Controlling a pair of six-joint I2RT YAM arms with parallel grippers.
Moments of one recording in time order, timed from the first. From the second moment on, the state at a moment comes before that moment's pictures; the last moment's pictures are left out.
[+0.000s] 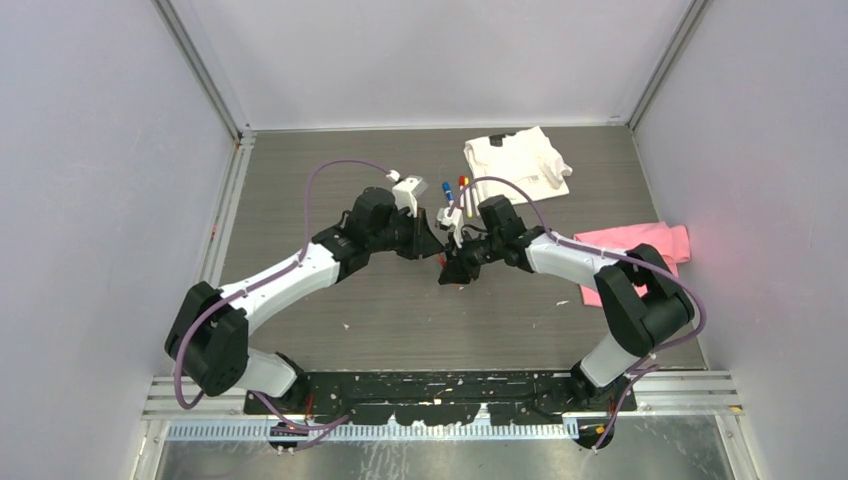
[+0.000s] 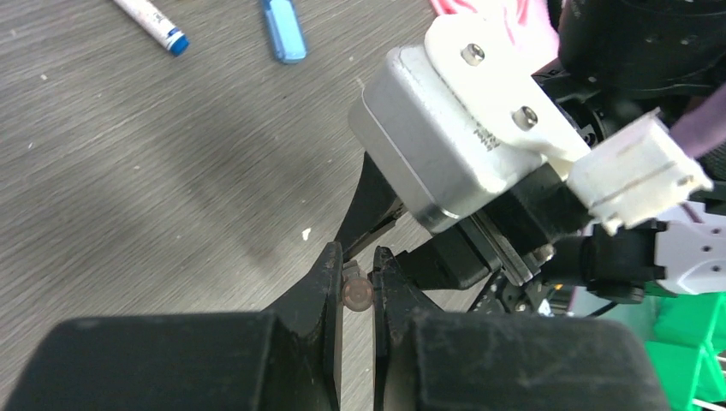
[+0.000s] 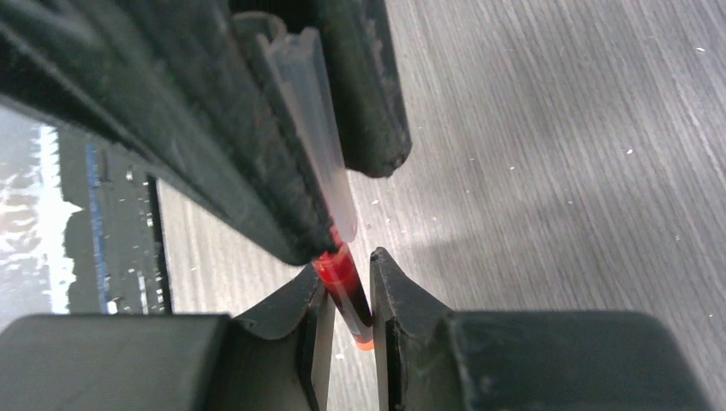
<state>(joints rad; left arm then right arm) -0.68 1.40 0.95 -0.05 0.36 -0.47 0.54 1.60 0.88 -0.09 -0.79 -0.26</state>
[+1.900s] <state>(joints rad) -0.76 1.40 0.80 0.02 0.14 -0.43 0.52 1.74 0.84 0.13 -0.80 -0.35</state>
